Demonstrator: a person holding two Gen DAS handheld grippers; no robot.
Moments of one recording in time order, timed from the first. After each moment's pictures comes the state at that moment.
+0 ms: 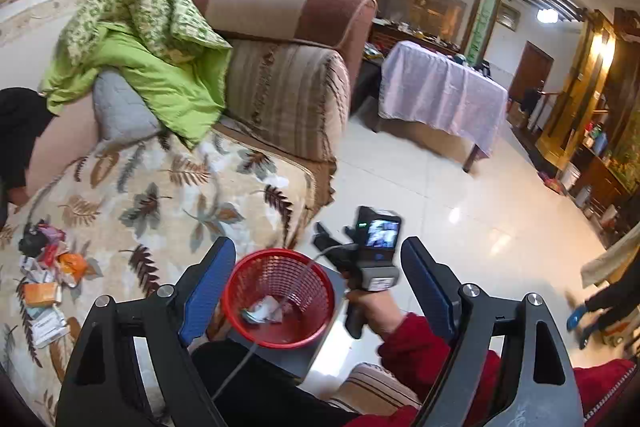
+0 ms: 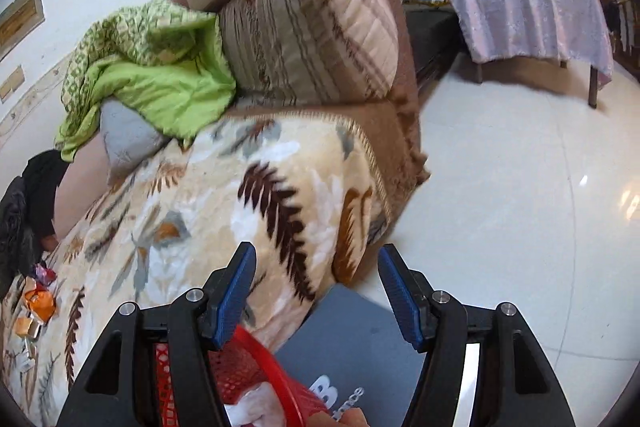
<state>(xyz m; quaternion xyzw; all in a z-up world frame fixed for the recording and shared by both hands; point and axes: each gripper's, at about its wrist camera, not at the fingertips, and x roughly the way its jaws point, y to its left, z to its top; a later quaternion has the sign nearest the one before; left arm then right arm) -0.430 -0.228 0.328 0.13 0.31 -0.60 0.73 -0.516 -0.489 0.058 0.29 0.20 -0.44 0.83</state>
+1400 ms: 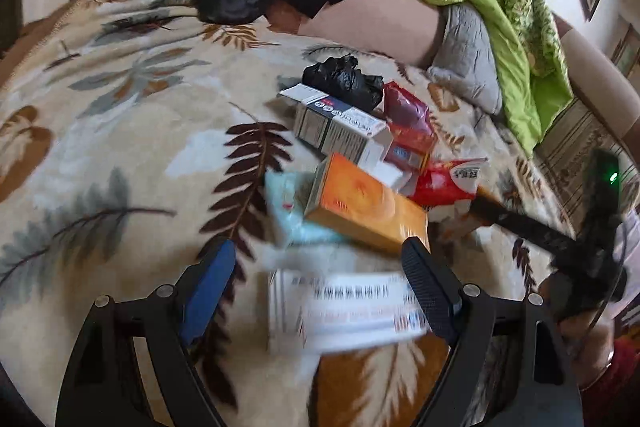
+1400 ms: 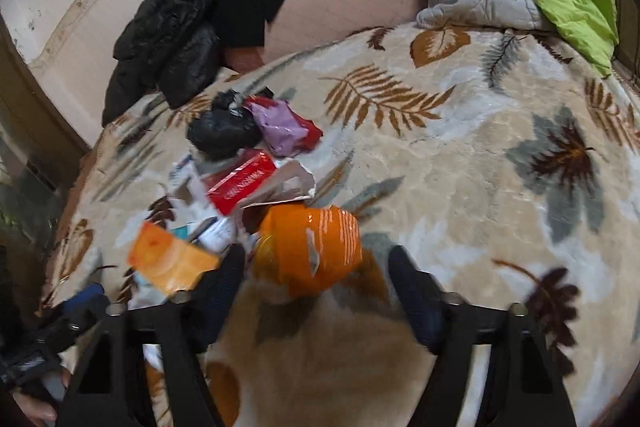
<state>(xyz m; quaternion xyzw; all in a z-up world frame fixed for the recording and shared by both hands) 0.016 0.017 0.045 -0.06 0.45 -0.28 0.85 -0.047 -0.237 0.033 0.23 0.41 -0.05 0.88</state>
